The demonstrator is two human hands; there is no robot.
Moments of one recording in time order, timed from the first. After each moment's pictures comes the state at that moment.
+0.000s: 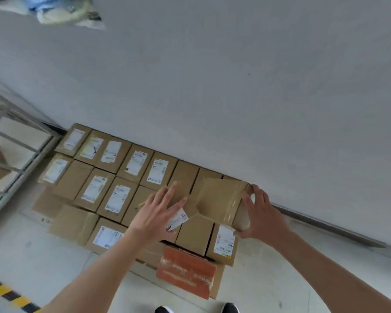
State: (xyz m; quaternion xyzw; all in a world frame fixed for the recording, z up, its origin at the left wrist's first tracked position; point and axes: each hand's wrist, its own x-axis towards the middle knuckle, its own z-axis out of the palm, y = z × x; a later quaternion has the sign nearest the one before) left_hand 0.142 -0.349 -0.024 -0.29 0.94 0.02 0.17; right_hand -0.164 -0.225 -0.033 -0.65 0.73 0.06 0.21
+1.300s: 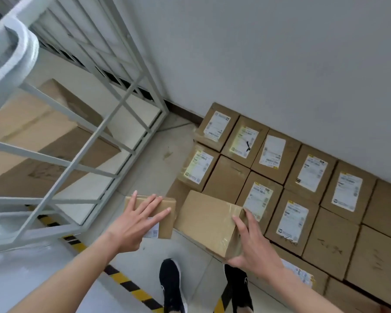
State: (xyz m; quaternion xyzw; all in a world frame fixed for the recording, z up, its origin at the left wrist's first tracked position) left_hand 0.842 -0.674 -0.126 -0.30 0.89 0.06 0.34; right_hand 0.501 -0.541 -0.170 -0.68 0.63 0.01 0.38
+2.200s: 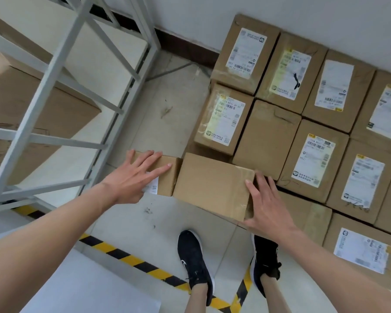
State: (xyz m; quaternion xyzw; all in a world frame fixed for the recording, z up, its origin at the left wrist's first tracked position) left_hand 0.939 -0.775 -0.310 -0.20 0.91 0.06 0.35; right_hand 0.599 -0.567 -0.327 -0.68 0.68 0.08 0.26
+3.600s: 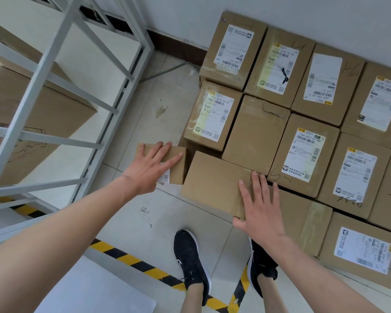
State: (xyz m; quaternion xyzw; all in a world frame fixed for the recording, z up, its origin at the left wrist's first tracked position) left_hand 0.872 -0.755 -0.328 -0.26 0.90 0.02 0.33; right_hand 0.599 -0.539 -0.335 -0.65 0.71 0.16 0.20
